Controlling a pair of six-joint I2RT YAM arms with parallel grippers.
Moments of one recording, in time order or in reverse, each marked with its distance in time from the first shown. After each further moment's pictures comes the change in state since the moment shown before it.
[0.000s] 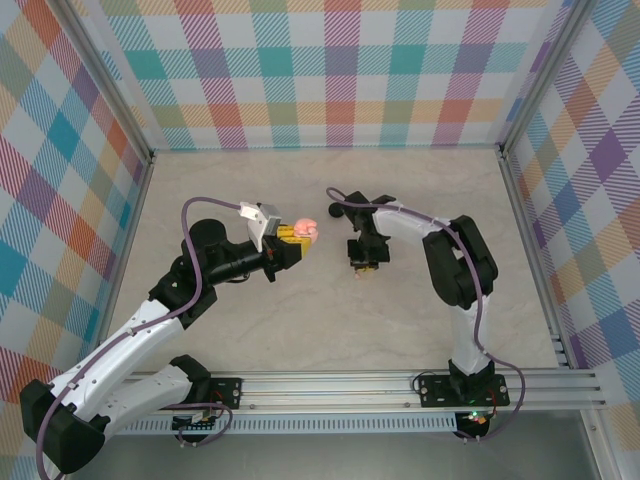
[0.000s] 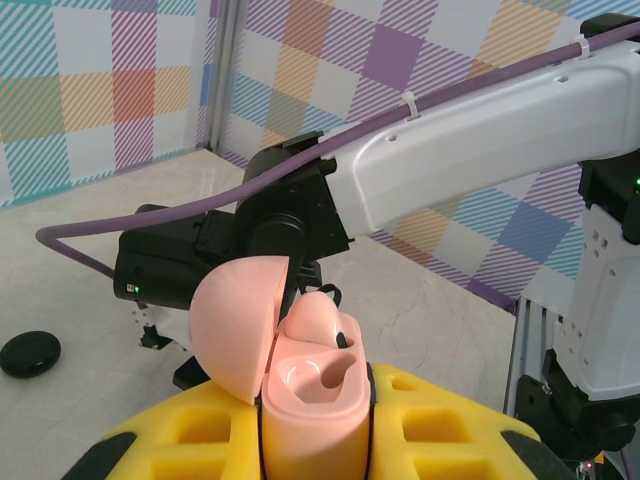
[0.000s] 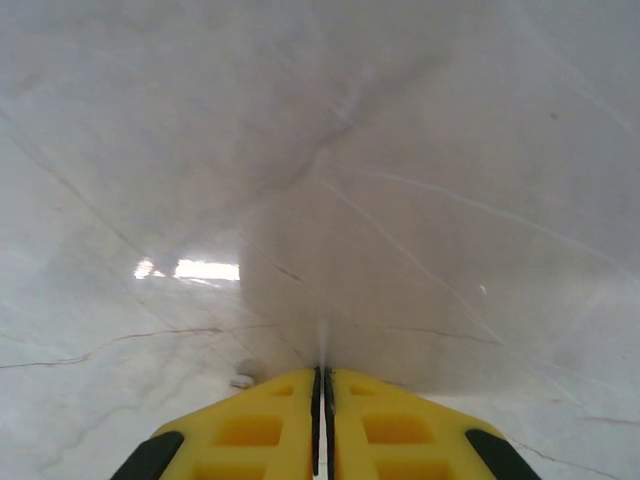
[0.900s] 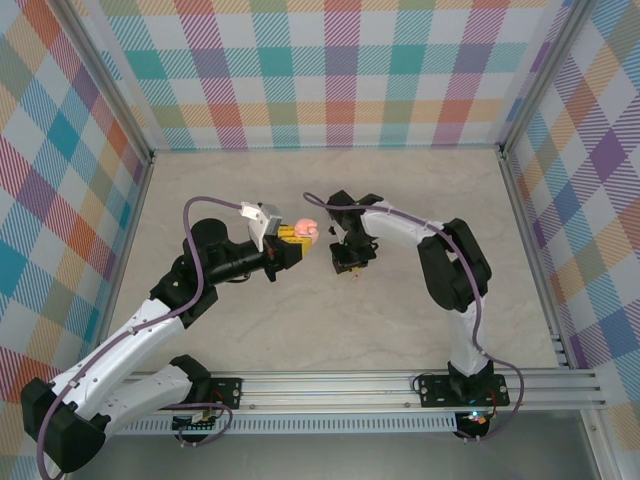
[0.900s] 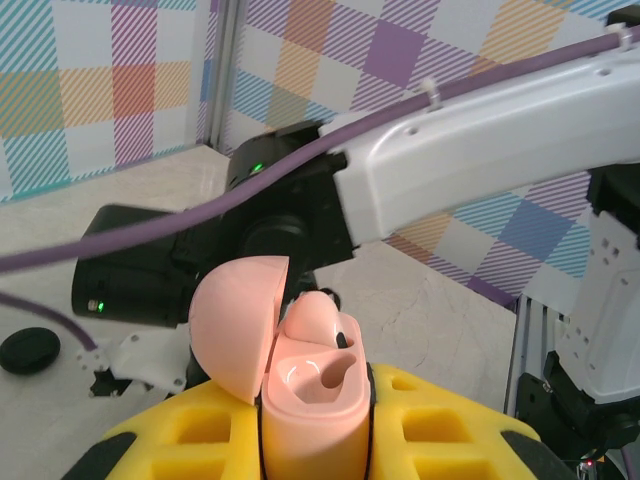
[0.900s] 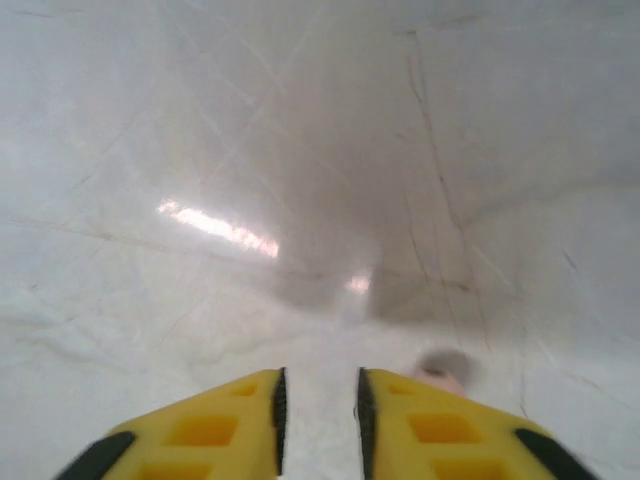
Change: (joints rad) left arm 0.000 0.008 0.000 0.000 0.000 0.000; right arm 0.079 -0.022 0.069 -0.037 -0.078 -0.181
